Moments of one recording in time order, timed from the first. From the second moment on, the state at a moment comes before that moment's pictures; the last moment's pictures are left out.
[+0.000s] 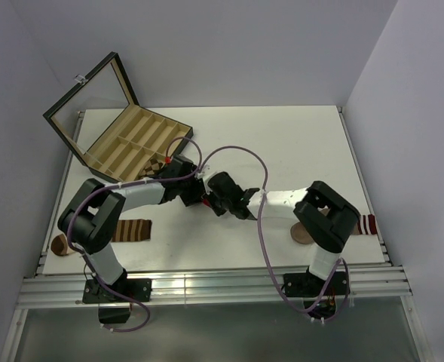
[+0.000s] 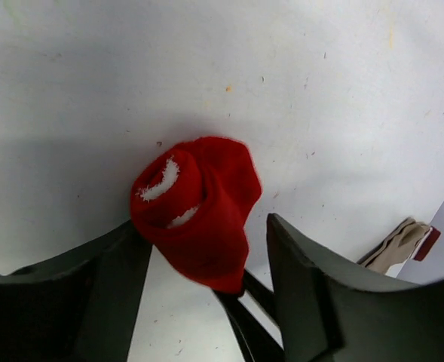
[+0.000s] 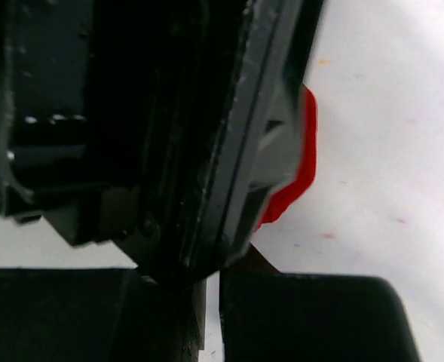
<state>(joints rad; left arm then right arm) -0.59 1.73 0.90 -0.04 0.11 -1.07 0.90 1.75 0.89 0.08 0.16 0.07</state>
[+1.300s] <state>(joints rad) -0.59 1.75 0.91 -0.08 0.16 -1.04 0.72 1.53 0.82 0.07 -0.24 0.26</state>
